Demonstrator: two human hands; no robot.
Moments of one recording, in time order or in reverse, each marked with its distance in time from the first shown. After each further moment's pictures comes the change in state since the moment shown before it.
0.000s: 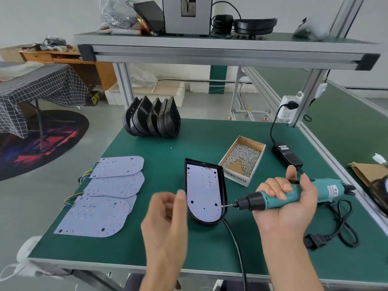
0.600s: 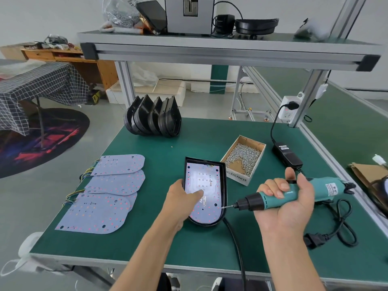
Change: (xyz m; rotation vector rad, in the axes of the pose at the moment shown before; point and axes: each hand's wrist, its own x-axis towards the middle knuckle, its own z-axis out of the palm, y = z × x) left_hand 0.073 -0.031 0.044 0.129 -0.419 -0.343; right_hand 0.004 -0.002 -0.004 -0.075 0.033 -0.011
